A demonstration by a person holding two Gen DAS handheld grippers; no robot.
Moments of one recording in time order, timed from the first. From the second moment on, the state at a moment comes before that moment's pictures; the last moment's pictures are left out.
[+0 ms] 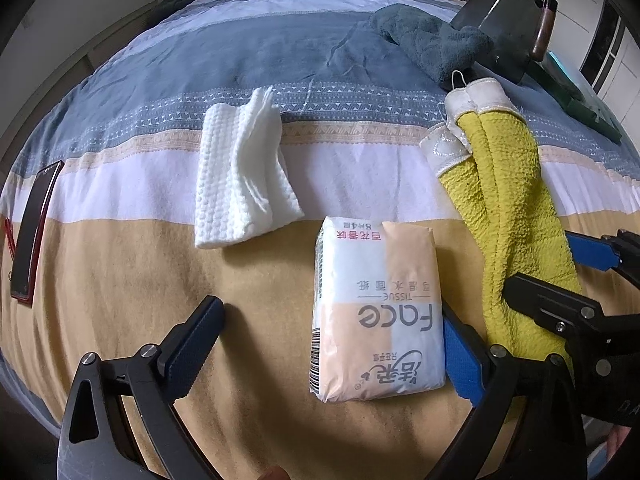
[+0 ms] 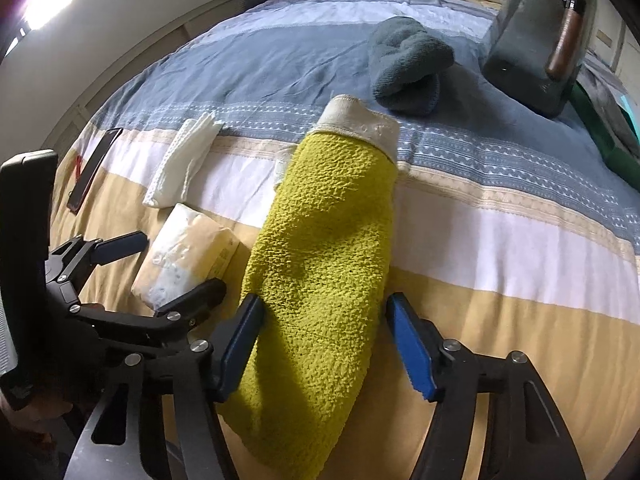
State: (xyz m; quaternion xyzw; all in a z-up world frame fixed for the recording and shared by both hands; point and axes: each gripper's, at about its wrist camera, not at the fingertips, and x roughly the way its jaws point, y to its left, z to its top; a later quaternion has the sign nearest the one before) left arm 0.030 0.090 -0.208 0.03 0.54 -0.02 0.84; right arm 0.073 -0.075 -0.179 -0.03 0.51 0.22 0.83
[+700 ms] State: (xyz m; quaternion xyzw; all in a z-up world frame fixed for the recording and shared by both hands) left arm 0.025 0.076 -0.207 0.04 0.54 -0.01 0.84; right arm 0.078 -0.051 -0.186 -0.07 0.51 0.25 0.82
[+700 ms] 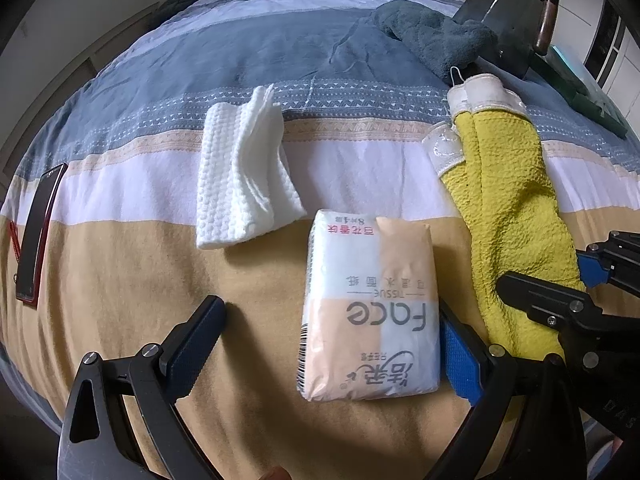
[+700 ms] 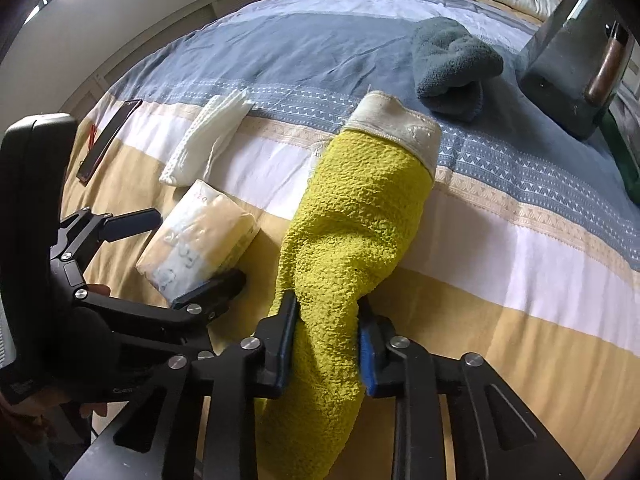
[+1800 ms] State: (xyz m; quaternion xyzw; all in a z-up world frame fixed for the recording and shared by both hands) left arm 0.028 0.066 -0.199 0.02 0.54 0.01 0.84; right arm 0.074 -0.098 -0.167 -0.03 0.52 0.24 0.82
